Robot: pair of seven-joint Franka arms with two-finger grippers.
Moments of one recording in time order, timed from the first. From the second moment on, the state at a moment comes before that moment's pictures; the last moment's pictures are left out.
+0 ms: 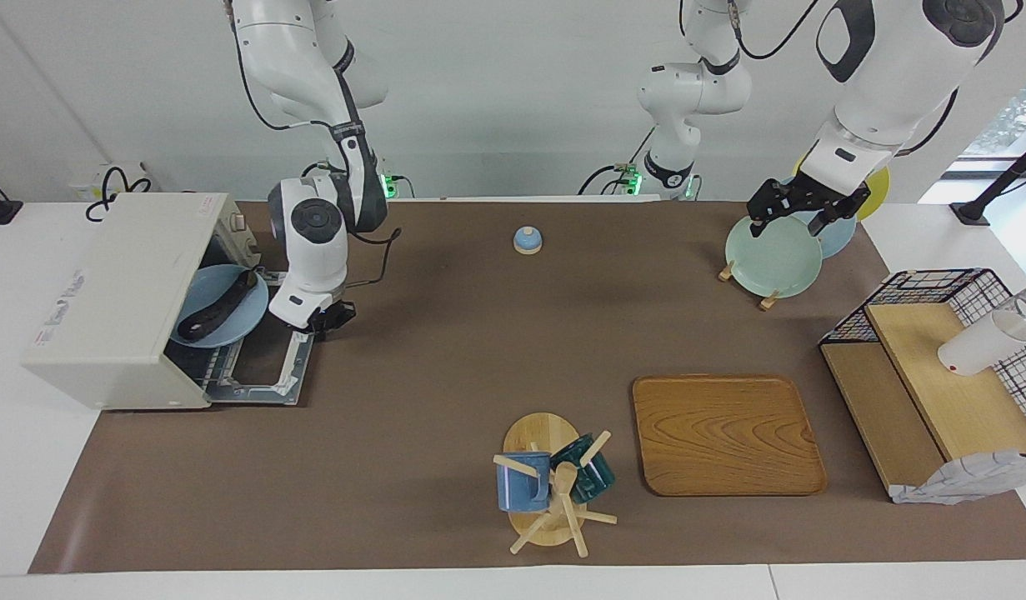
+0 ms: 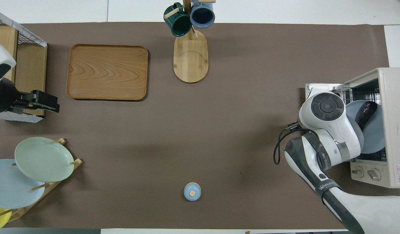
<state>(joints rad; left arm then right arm) -0.10 -0.03 -0.01 -1.65 -0.03 1.55 -0.06 0.19 0.16 -0.07 -2.23 -0.35 2.27 -0.03</state>
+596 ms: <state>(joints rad) -0.10 -0.03 -0.01 -1.65 -0.03 1.55 -0.06 0.15 0.07 -0.06 -2.01 -0.34 1.87 -0.31</state>
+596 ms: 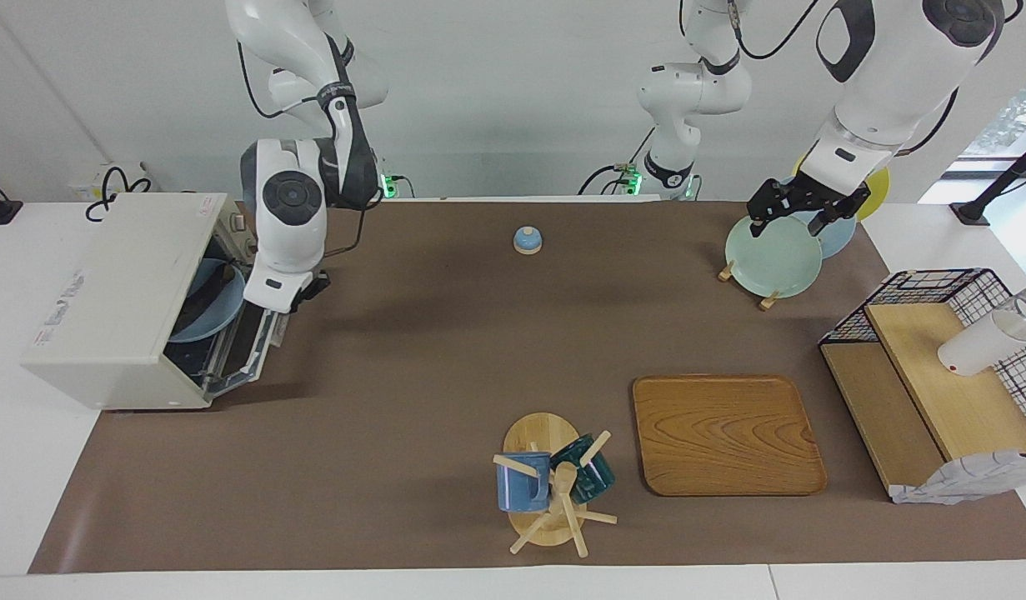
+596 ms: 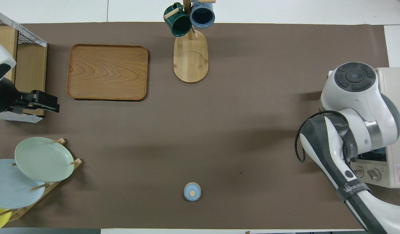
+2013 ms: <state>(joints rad) -0.10 -0.03 -0.01 -1.65 -0.03 1.55 -0.06 0.05 0.00 -0.06 -1.71 -0.05 1.56 -0.18</state>
